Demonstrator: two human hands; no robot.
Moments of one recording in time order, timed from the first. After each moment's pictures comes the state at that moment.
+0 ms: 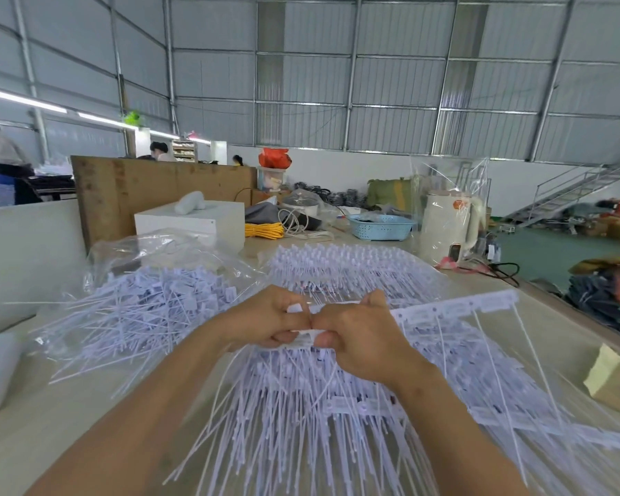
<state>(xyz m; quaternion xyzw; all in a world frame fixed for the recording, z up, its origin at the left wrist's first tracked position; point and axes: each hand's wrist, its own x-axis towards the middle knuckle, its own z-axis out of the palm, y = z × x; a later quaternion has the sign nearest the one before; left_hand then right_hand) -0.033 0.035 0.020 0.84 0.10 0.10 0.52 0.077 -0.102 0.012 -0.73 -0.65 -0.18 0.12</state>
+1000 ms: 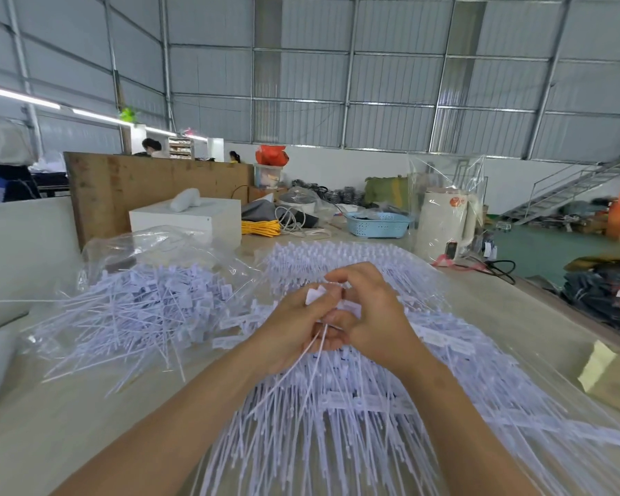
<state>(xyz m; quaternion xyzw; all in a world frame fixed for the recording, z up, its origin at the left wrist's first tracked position) -0.003 -0.005 0.002 0.65 0.07 0.21 0.73 0.087 -0.108 0.013 -0.67 -0.59 -0.09 0.45</state>
